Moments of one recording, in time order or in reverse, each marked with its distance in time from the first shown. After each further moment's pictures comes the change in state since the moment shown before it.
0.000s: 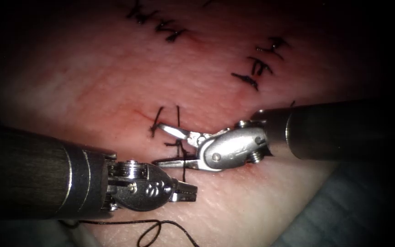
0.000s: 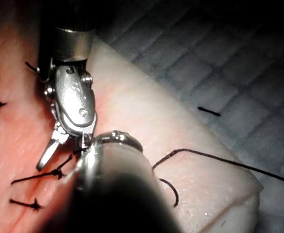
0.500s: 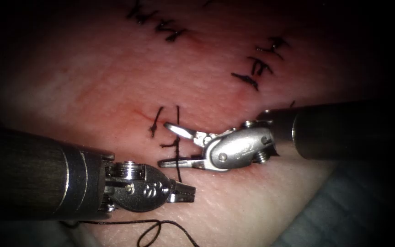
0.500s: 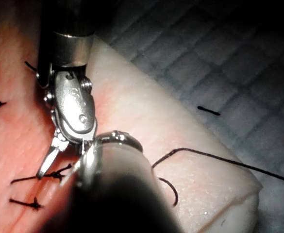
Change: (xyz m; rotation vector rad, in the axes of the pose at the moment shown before) right arm 0.000 -0.001 0.003 0.031 0.027 -0.007; left arm 0.000 0.000 0.000 -0.001 0.000 0.001
